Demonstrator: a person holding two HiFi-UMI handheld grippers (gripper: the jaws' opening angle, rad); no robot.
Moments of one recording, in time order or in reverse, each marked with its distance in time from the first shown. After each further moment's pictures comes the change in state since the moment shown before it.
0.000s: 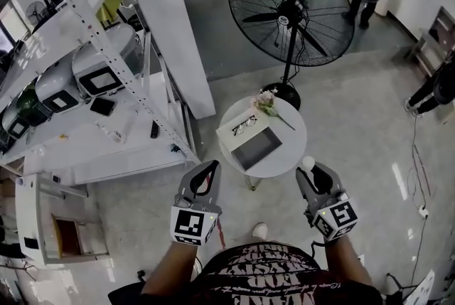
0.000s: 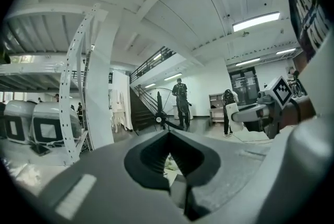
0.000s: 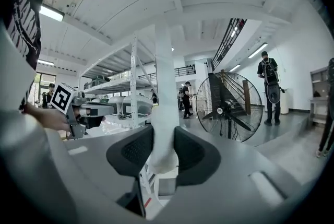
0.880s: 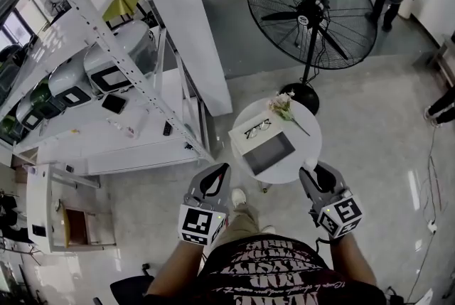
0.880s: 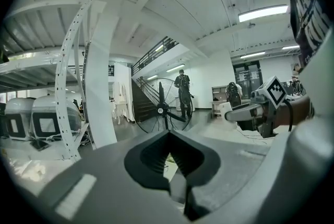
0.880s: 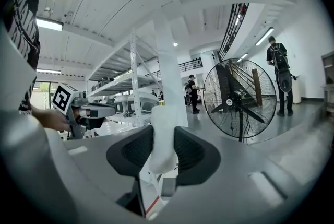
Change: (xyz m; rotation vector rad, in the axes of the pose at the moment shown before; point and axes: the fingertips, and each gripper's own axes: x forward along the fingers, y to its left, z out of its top) left arm 0.036 0.002 -0.015 -0.022 0.094 0.028; right arm 0.049 -0.029 -0.018 0.058 0.058 0.122
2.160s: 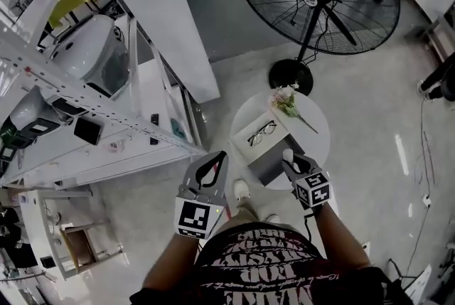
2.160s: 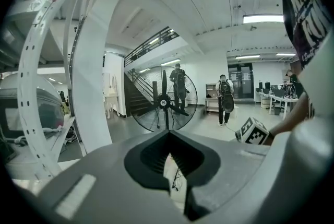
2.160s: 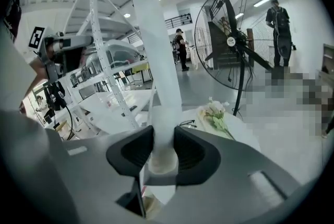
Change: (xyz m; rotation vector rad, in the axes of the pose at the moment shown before) left arm 0.131 0.136 -0.031 0.007 0.033 -0.128; right arm 0.208 -0.069 -0.186 0.119 0.470 -0.103
